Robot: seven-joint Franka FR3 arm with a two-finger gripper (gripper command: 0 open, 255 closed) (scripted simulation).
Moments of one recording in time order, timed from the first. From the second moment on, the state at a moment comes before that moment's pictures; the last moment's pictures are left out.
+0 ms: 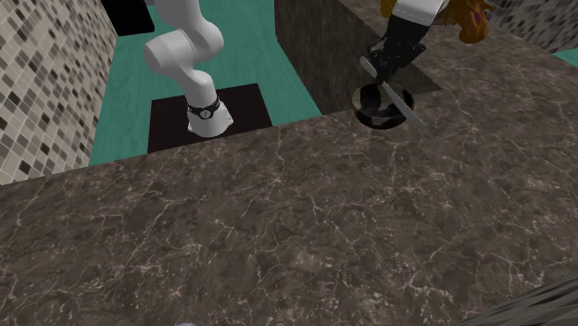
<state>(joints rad) 0.46 0.30 0.43 -1.35 -0.04 1.50 0.85</state>
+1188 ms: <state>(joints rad) 0.58 0.31 0.49 -1.46 -0.04 1.63 1.04</state>
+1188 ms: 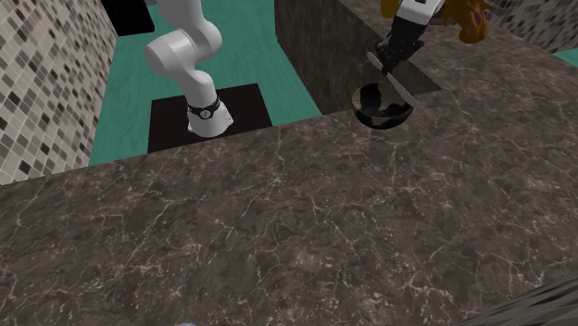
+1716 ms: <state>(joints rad) 0.58 0.32 0.48 -1.55 -0.05 1.72 1.03</state>
